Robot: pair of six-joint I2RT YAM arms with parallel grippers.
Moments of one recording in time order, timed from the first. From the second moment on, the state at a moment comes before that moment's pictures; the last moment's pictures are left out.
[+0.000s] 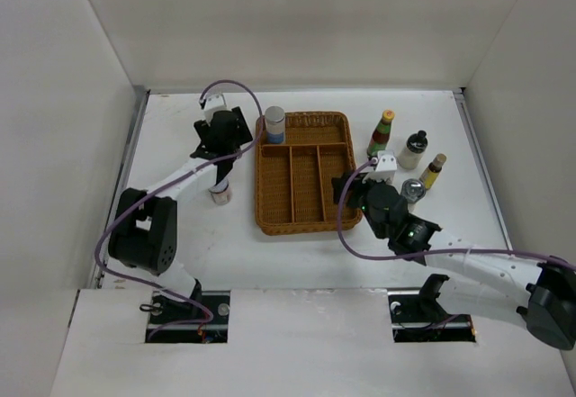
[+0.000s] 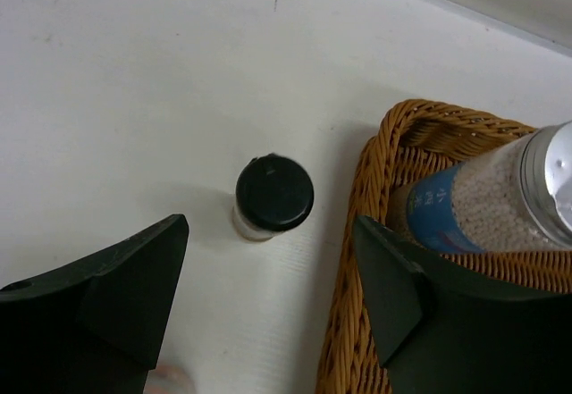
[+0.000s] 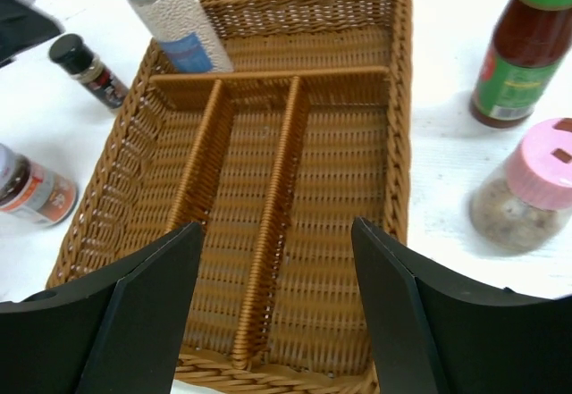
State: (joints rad) left arm -0.32 1.57 0.98 0.14 -0.46 -0.44; right arm 0.87 1.02 0.57 0.22 0.60 0.39
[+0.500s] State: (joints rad) left arm -0.30 1.78 1.14 0.06 -0.45 -0.44; right arm 0.88 1.03 0.53 0.32 0.54 0.39
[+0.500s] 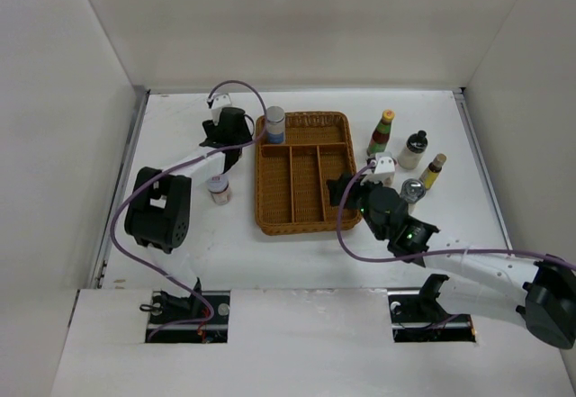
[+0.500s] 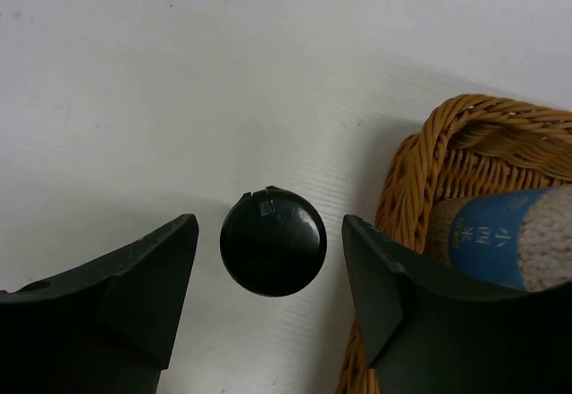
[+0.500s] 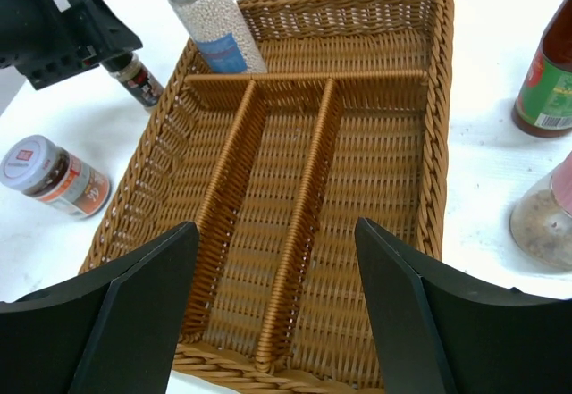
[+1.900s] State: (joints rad) left arm -0.70 1.70 1.08 0.10 -0.60 -0.40; right arm 0.88 0.94 0.47 0.33 0.53 0.39
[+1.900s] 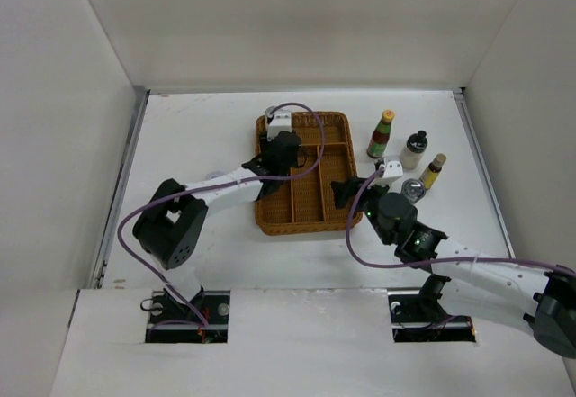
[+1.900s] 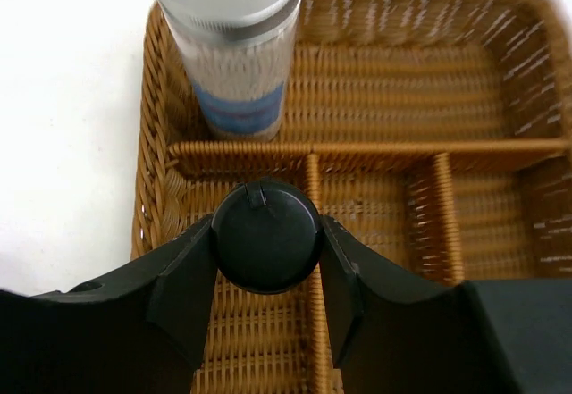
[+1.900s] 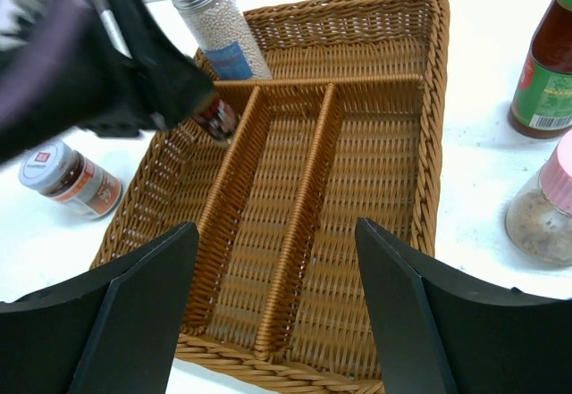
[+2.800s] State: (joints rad) left arm -0.70 1.79 1.07 0.21 -0.70 -0.34; right arm 0.88 0.94 0.47 0.33 0.53 0.39
